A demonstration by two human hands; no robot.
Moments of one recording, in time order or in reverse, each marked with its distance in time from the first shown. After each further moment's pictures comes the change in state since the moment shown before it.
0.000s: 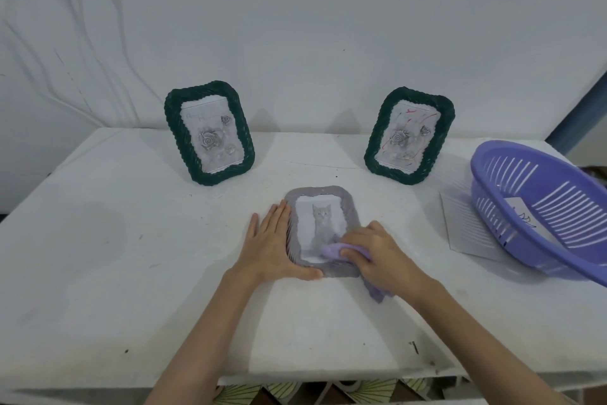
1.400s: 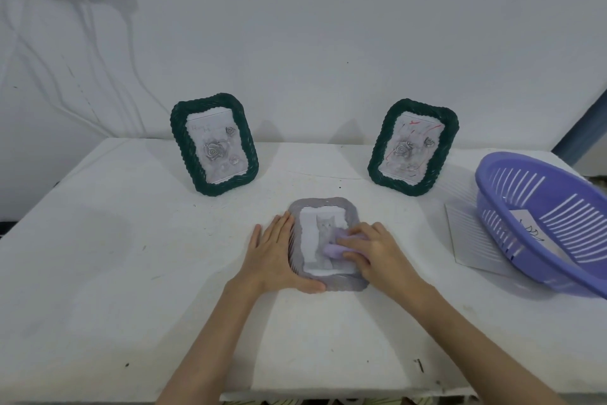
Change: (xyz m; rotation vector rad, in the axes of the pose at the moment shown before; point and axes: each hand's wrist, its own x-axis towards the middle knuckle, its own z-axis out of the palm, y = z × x) left_hand 0.001 0.001 -0.004 -0.045 -0.015 -0.028; right_hand 0.014 0.005 0.007 -0.062 0.193 -0.033
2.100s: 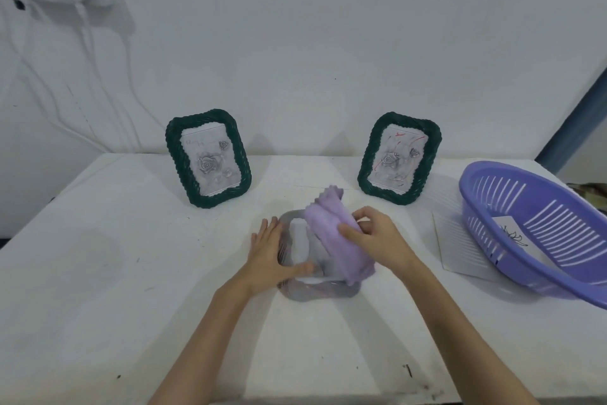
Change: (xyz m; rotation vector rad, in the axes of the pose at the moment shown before) left_hand -0.007 0.018 -0.018 -0.432 0.009 -0.013; right_hand 0.026 -0.020 -0.052 0.585 0.002 0.539
